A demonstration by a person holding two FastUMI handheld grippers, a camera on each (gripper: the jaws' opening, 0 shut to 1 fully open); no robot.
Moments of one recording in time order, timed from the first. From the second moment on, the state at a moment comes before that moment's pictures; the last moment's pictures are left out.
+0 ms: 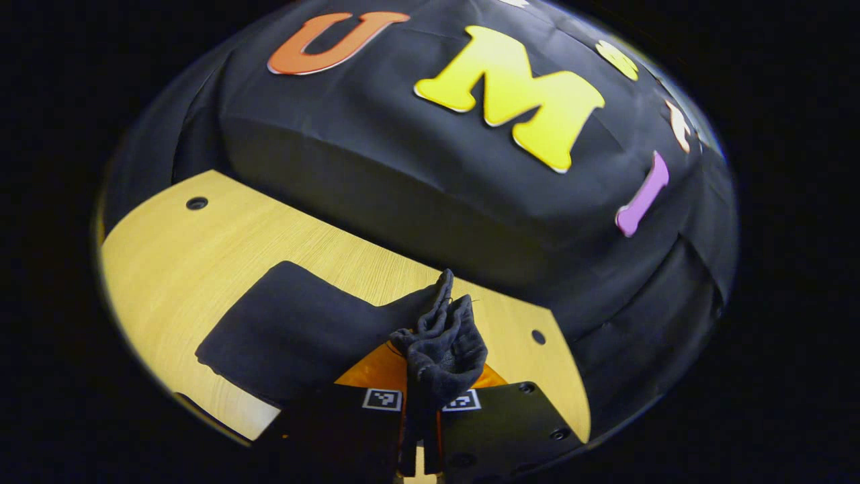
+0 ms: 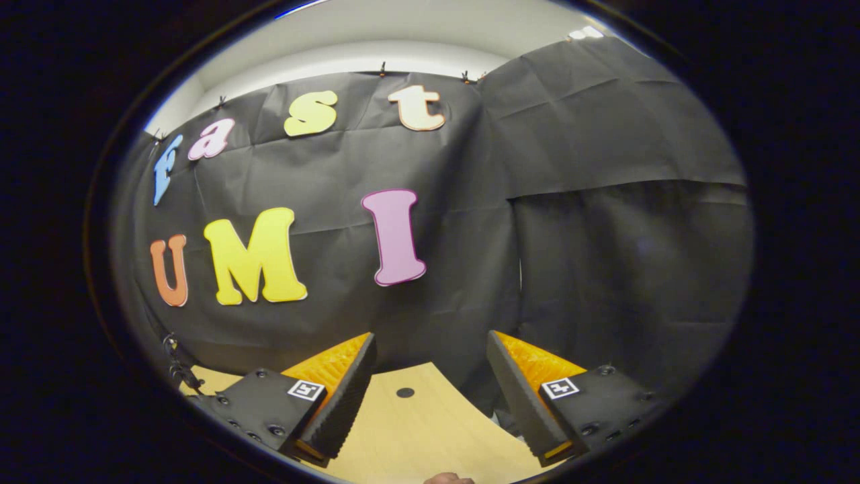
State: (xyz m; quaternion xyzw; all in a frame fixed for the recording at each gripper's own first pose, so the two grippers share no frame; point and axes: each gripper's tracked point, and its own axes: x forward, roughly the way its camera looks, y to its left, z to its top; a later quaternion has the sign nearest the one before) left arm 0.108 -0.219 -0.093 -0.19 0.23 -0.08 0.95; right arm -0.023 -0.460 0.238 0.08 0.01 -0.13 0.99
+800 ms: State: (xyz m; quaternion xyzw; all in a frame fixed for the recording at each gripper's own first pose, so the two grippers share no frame) left arm 0.095 -0.243 -0.182 0.06 0.27 -0.14 0.95; right arm -0.023 -0.462 0.234 0.05 0.03 -0.14 0.99
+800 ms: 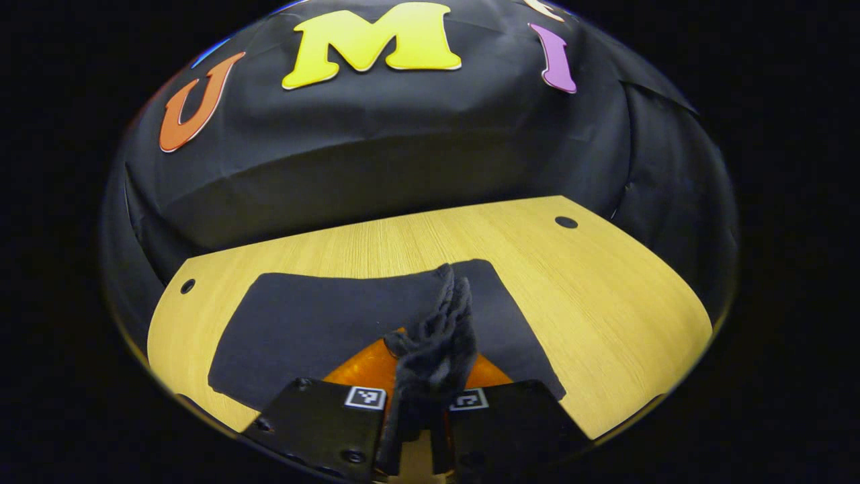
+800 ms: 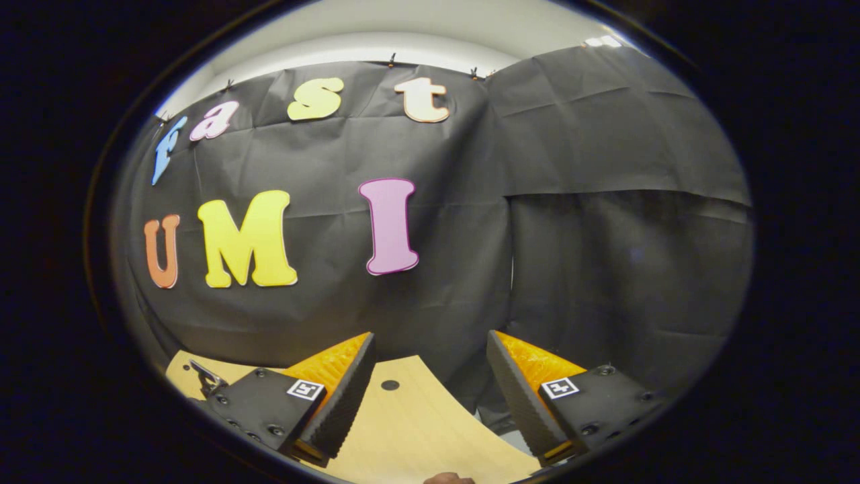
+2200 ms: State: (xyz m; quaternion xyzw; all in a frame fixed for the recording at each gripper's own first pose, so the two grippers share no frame) left arm 0.053 -0.085 0.090 0.00 0.06 -0.08 1.00; right arm 0.049 -0.262 0.224 0.06 0.03 0.03 1.00
